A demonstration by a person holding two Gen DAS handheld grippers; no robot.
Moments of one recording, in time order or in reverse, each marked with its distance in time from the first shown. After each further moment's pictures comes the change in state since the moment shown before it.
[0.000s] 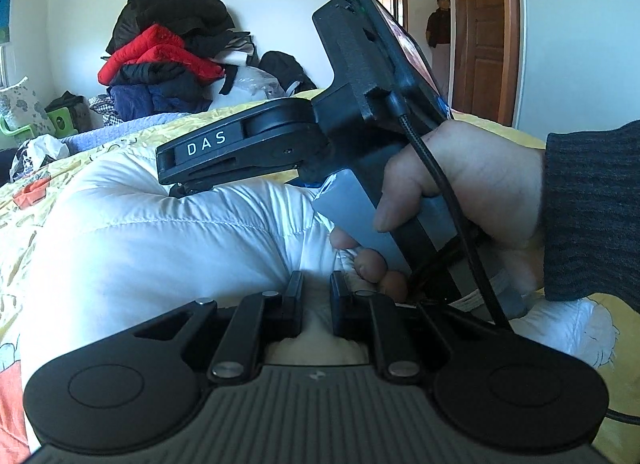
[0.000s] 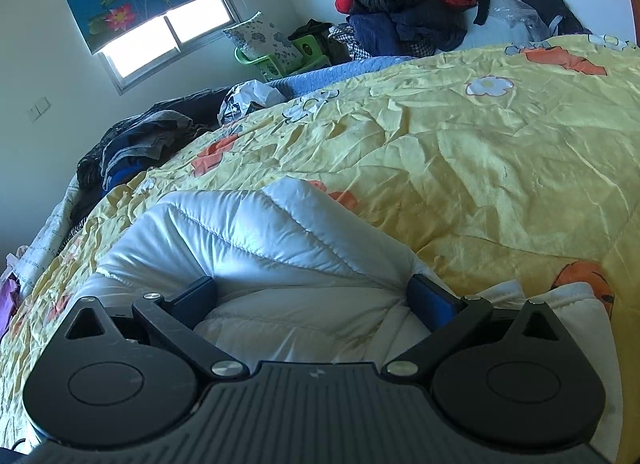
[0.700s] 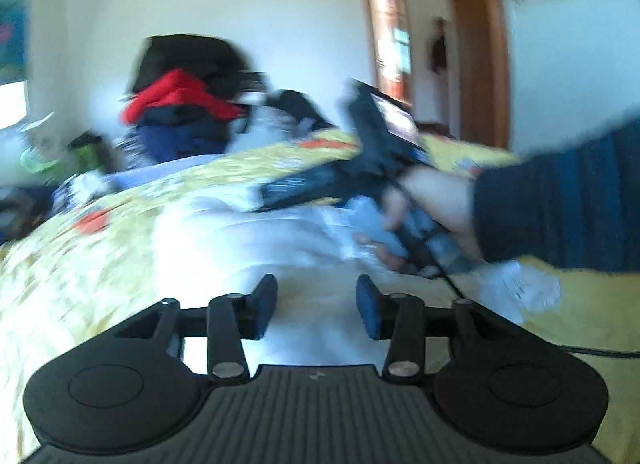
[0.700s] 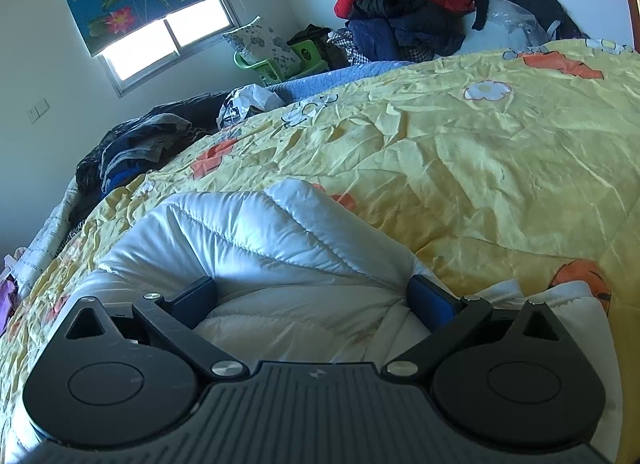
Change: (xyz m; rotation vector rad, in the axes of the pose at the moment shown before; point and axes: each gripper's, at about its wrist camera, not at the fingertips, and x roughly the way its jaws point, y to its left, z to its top) left arm -0.124 0.020 -0.023 -0.001 -0.113 0.083; right arm -0.006 0.004 -0.003 -0.006 -0.025 -0.018
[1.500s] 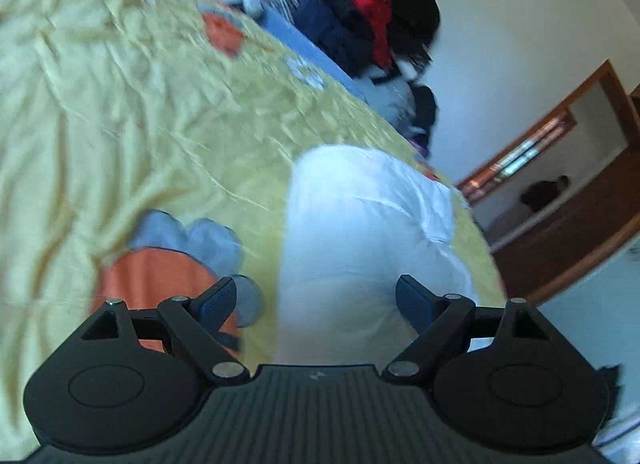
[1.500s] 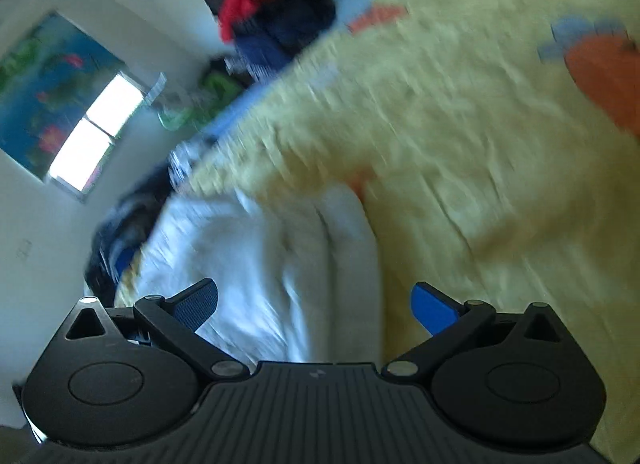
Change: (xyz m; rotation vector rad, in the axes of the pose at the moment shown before) left arm 0.081 0.164 -0.009 -0.915 0.182 -0.098; right arm -0.147 -0.084 -0.047 0.495 0.068 -0.031
